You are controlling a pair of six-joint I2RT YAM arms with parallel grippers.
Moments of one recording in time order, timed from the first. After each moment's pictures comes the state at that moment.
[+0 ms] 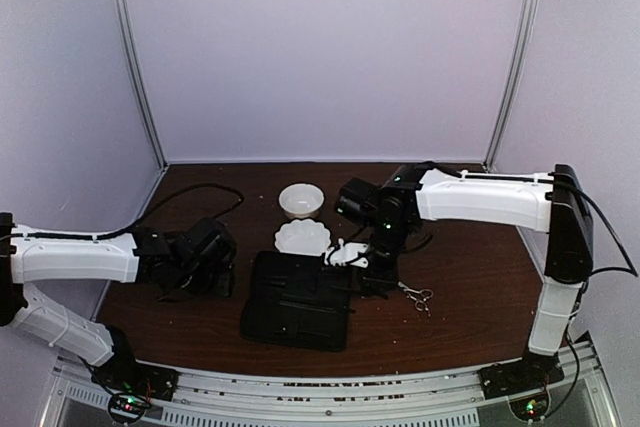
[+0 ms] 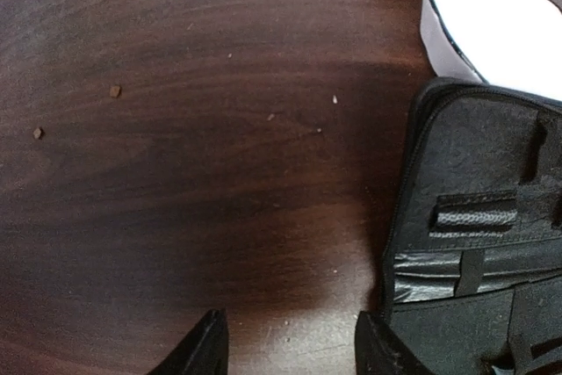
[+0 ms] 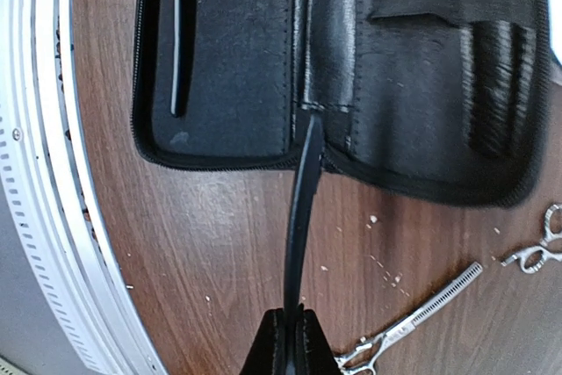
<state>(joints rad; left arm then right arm) -0.91 1.29 0.73 -0.55 -0.40 -0.73 0.94 1.84 1.51 -1.09 -0.18 -0.51</state>
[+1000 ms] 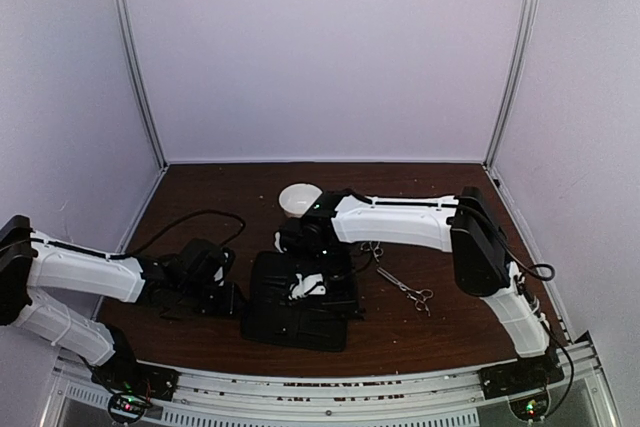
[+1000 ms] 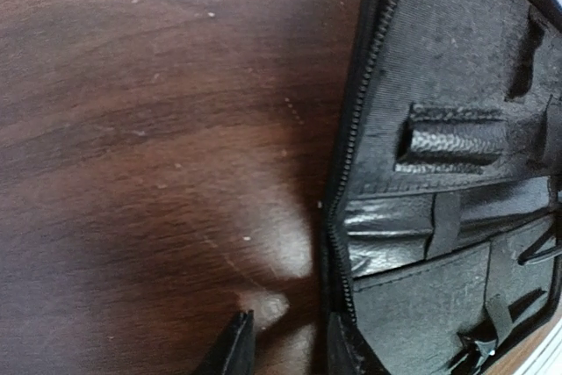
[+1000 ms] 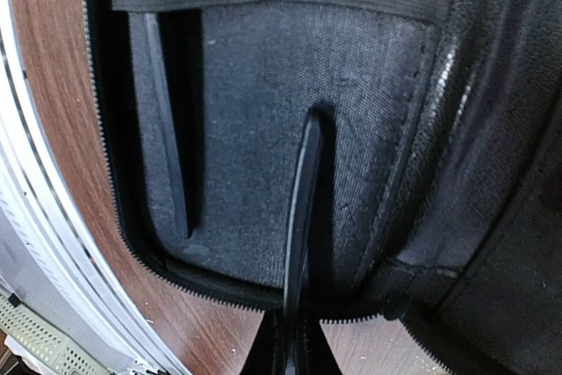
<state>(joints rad) -0.83 1.31 0.46 -0.13 -0.02 -0.72 1.07 2.35 2.02 -1.45 -0.15 -0.49</state>
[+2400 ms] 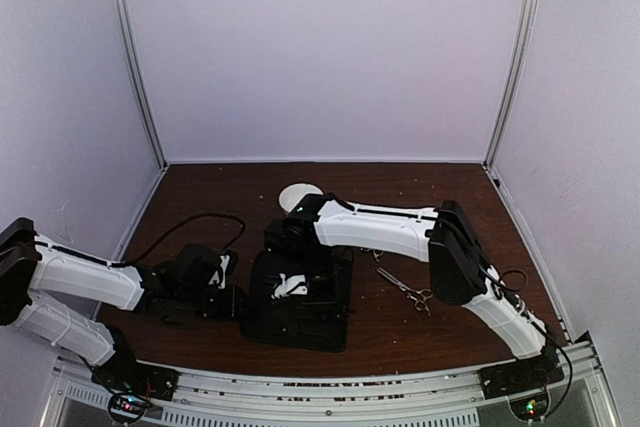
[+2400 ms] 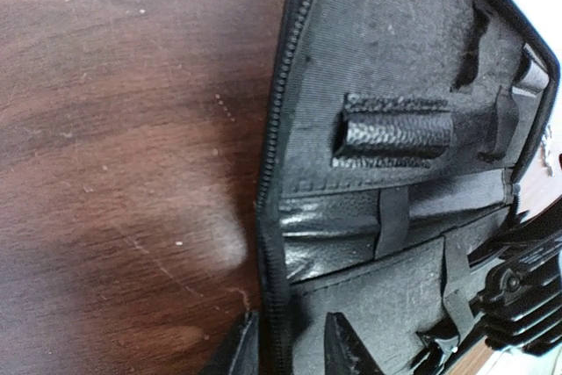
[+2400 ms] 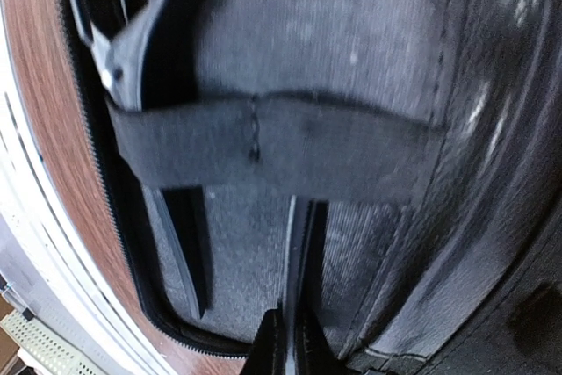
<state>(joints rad) -0.83 1.31 0.38 0.07 0.07 -0.75 1.08 2.51 2.26 -1.50 -0.21 -0.46</state>
